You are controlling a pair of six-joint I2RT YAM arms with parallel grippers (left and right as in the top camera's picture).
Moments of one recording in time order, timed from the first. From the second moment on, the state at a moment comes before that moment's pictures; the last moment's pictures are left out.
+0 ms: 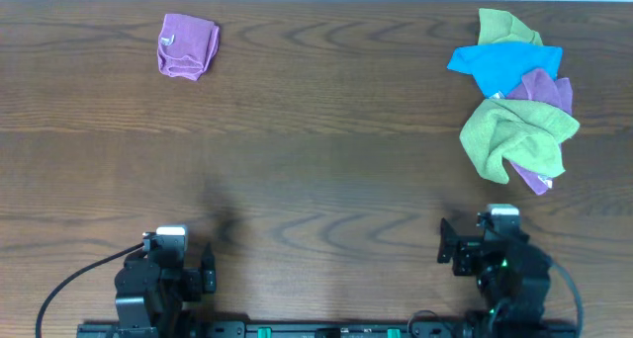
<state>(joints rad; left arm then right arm) 0.03 0.01 0.33 -1.03 0.02 0.07 -0.06 0.18 0.24 -0.69 -0.05 0.02</state>
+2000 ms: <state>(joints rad) 0.03 0.01 0.33 -1.03 0.02 0.06 -0.26 1.51 1.03 -0.52 0.18 0.40</state>
